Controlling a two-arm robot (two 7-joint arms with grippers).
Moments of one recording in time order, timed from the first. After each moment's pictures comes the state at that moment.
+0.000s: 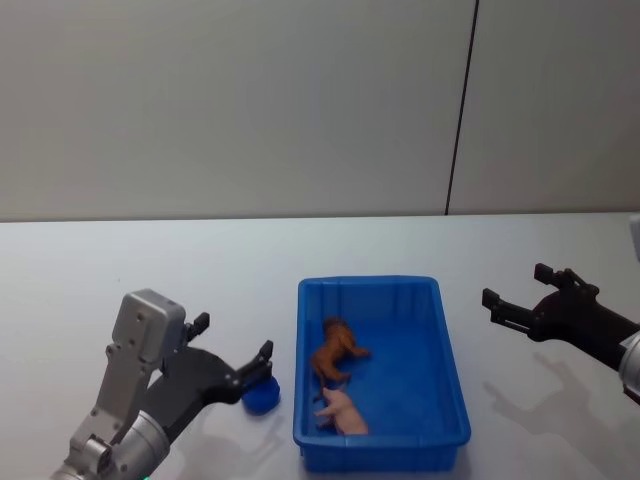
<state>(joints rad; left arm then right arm) -0.01 0.57 0.40 -1.71 -0.41 0.04 -0.01 0.17 0.40 -0.21 -1.52 0.41 0.22 0.42</state>
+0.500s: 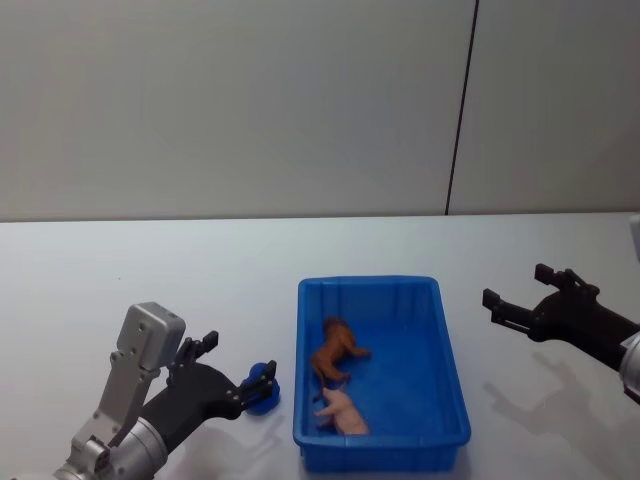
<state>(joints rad) -0.05 0.55 0.39 -1.58 -0.42 0.02 -0.16 0.17 0.41 -0.21 -1.52 0.41 0.22 0.42</state>
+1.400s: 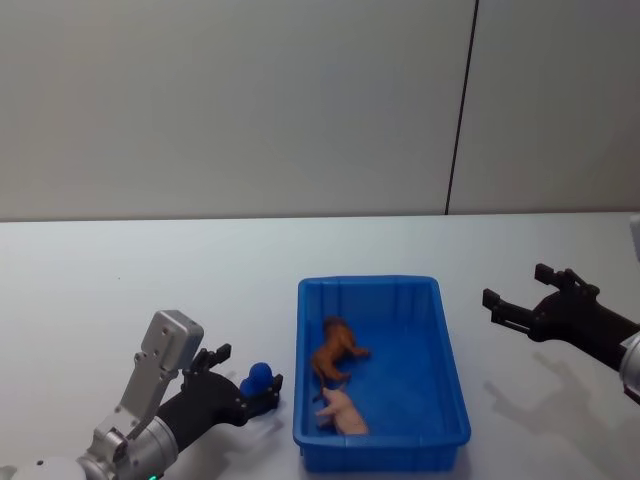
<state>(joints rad) -0.16 0.46 0.40 -1.34 -0.35 -0.01 -0.30 0.17 0.41 -0.21 -1.52 0.41 0.22 0.42</state>
